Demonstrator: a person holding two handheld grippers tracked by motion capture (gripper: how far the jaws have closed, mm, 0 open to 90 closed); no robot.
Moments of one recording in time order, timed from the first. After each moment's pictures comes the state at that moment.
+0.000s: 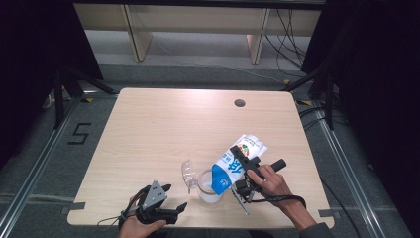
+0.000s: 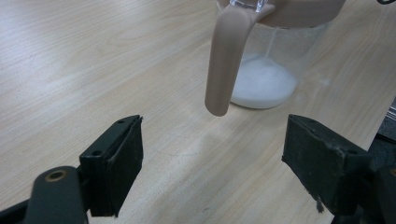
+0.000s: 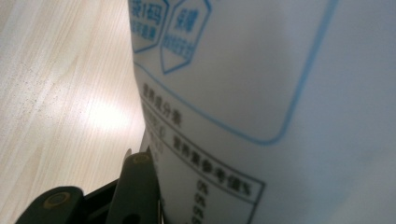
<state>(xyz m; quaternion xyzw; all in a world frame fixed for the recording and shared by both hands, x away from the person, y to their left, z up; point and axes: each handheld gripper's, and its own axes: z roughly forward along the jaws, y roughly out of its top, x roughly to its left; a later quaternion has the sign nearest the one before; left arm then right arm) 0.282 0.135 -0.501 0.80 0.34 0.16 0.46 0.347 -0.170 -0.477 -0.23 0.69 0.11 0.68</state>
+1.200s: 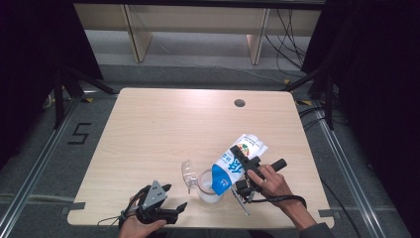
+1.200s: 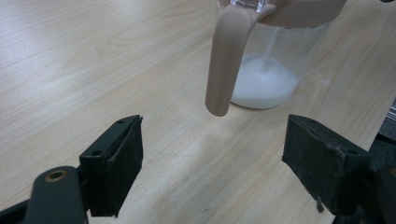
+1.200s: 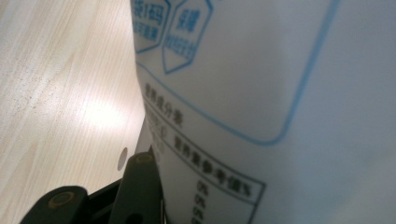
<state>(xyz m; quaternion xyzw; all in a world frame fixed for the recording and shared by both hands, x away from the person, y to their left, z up) 0.283 0.136 -0.501 0.81 0.34 0.16 0.46 0.346 -0.170 -0.473 -0.25 0.68 0.09 0.69</state>
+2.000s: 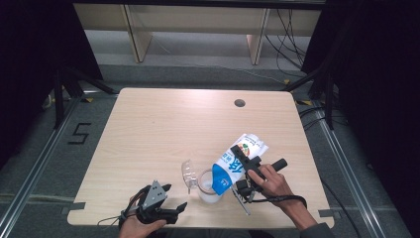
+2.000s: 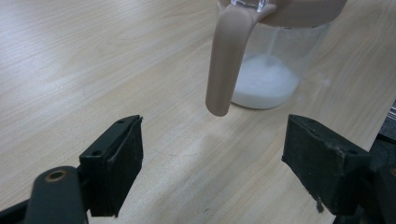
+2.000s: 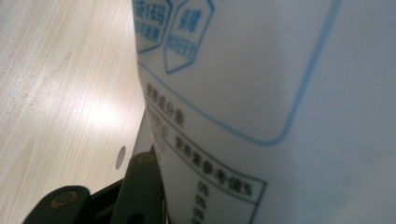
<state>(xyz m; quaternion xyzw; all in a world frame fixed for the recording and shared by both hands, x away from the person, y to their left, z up) 0.283 0.135 -0.501 0.80 0.34 0.16 0.46 0.345 -0.170 -0.471 -0.25 0.67 0.09 0.69</state>
